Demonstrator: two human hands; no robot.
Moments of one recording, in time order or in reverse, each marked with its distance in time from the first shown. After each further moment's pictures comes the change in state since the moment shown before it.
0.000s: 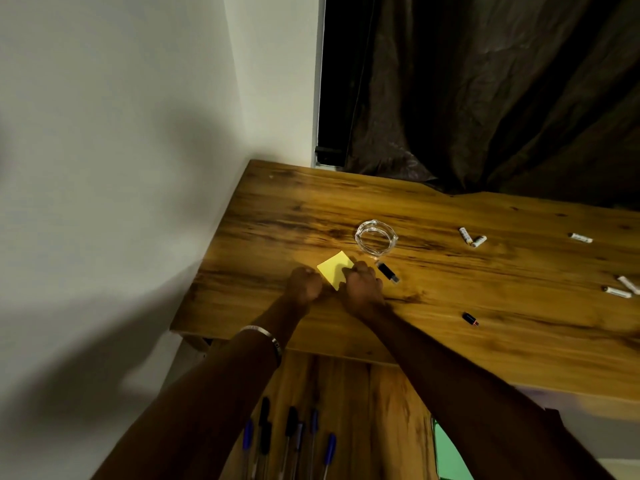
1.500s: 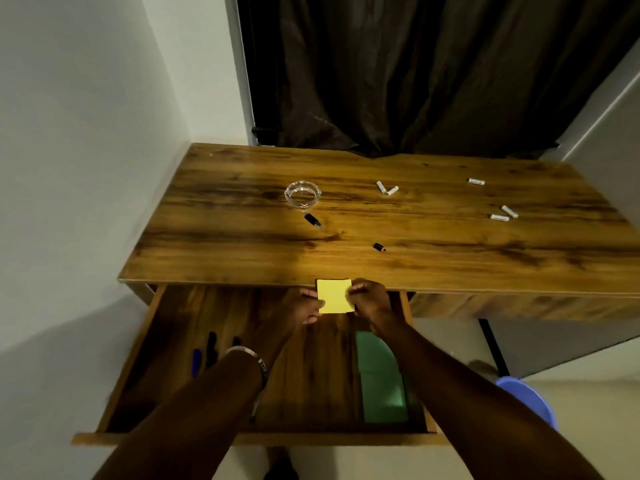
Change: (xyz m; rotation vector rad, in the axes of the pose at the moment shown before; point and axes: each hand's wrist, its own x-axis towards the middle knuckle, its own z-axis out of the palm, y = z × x) left_hand -0.113 -0.105 0.151 0.003 -0.116 -0.041; right_hand -0.194 0.151 0.015 0.996 0.084 0.469
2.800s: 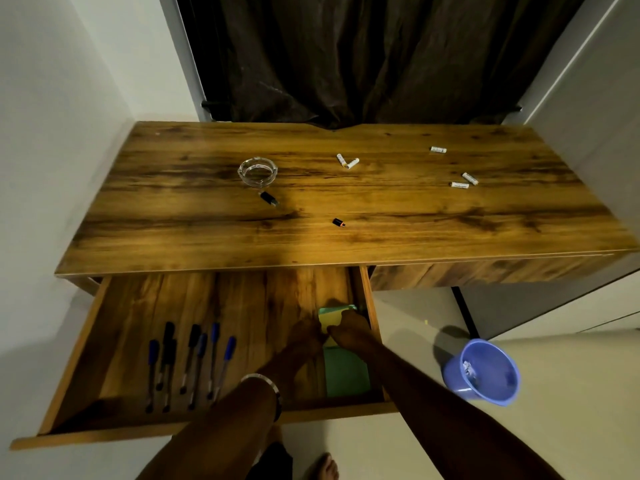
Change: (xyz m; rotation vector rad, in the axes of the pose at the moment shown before) left_hand 0.001 -0.096 0.113 0.525 -0.120 0.095; right_hand -0.033 0.100 -0.037 -0.481 -0.172 0.073
